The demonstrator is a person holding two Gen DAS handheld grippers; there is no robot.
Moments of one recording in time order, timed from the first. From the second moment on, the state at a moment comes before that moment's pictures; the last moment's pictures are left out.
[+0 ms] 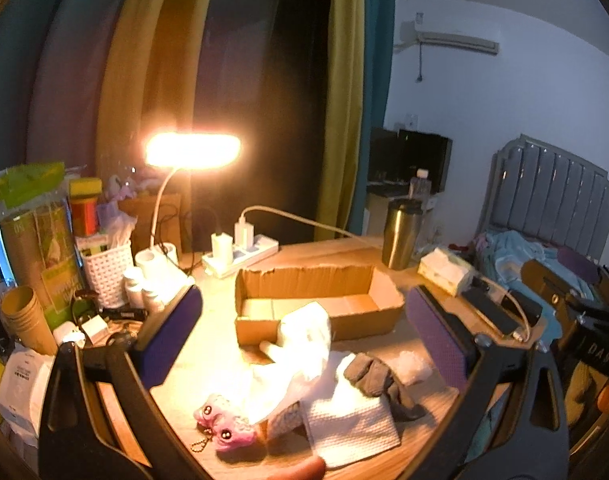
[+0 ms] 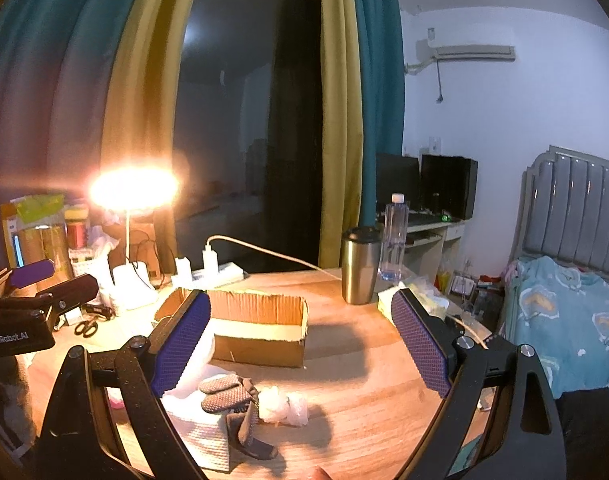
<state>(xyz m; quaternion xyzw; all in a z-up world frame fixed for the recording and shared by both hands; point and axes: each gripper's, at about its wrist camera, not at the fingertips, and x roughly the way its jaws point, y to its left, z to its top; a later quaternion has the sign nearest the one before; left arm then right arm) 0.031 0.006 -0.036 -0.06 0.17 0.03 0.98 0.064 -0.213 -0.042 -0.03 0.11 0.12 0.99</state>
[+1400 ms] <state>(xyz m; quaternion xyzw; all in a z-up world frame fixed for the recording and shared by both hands) 0.137 0.026 -0.176 -0.05 0.38 0.02 0.92 0.185 -0.204 -0.184 -0.02 0.34 0.17 0.93</state>
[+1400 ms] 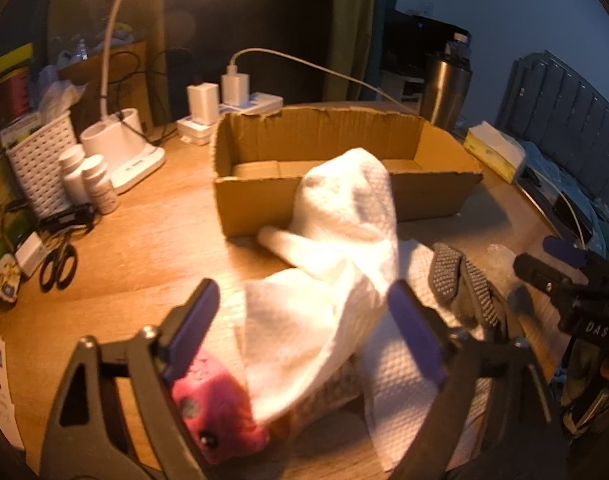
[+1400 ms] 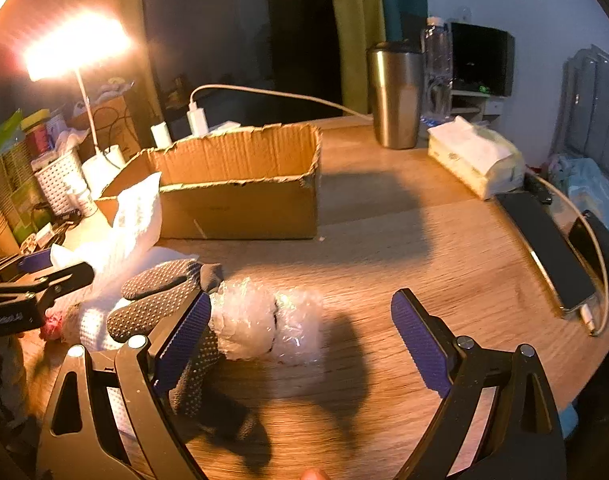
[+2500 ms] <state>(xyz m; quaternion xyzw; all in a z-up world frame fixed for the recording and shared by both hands) 0.119 0.025 -0.109 -0.07 0.29 -0.06 0.95 0.186 -0.205 -0.150 -0.01 0.32 0.23 0.92</state>
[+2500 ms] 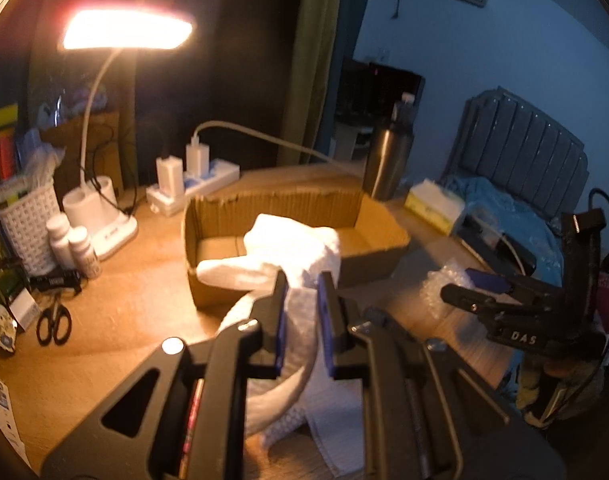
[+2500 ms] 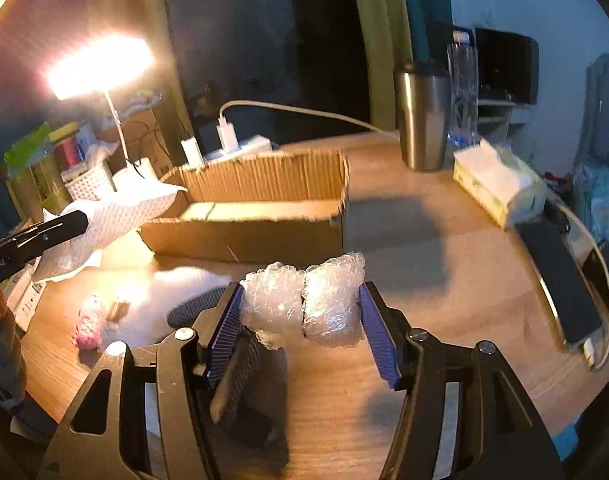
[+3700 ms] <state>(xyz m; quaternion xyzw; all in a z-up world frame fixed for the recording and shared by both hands) 0.211 0.063 -0.110 -0.07 0.27 -0.01 0.96 0.264 -0.163 -0.121 -0.03 0.27 0.26 0.93</state>
